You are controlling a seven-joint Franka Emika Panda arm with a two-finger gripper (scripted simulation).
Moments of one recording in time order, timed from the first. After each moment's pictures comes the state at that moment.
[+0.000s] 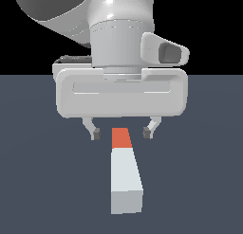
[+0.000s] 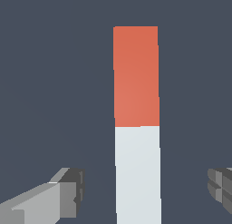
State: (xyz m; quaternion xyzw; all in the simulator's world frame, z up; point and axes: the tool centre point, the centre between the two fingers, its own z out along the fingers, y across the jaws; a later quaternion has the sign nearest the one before) arm 0.001 -0.103 0.094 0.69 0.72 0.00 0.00
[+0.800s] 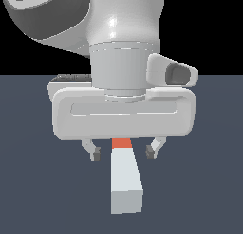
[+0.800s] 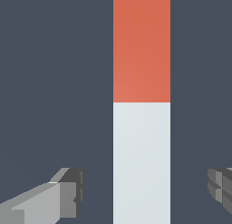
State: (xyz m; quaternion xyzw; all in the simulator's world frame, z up) arm 0.004 -0.126 0.069 0.68 0.73 0.00 0.00
